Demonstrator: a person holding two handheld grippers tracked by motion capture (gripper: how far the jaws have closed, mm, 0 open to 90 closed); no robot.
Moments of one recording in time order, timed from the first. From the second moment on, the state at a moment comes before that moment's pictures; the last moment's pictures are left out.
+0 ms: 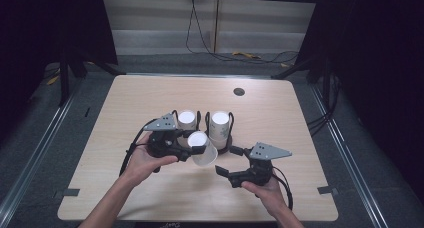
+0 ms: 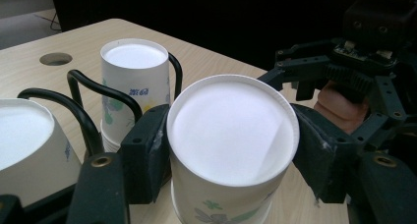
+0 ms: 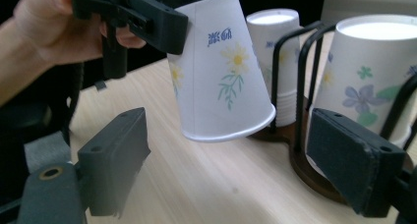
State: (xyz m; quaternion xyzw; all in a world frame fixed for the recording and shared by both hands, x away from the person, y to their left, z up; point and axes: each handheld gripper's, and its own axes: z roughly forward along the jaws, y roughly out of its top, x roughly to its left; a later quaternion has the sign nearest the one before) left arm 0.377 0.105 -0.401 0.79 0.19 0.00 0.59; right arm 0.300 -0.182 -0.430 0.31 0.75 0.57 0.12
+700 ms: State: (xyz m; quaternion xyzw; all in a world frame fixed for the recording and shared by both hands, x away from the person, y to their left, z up) left arm 0.368 0.097 -0.386 0.78 0.16 -0.04 0.61; right arm 0.304 -0.173 -0.434 0.29 0.73 0.61 0.10
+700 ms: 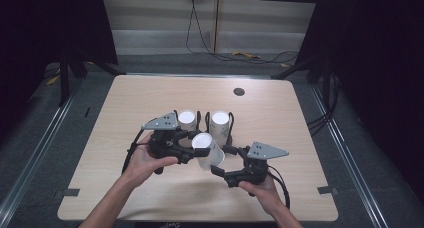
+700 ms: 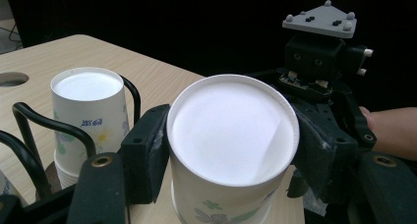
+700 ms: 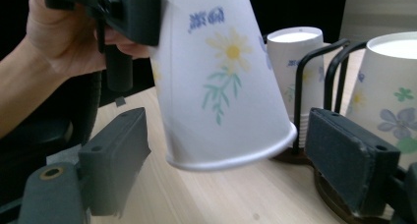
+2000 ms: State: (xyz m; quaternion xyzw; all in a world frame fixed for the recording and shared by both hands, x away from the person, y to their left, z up) left arm 0.365 0.087 -0.388 0.77 0.14 -0.07 0.61; right arm 0.307 -0.170 -0.442 0.26 0.73 0.63 0.06
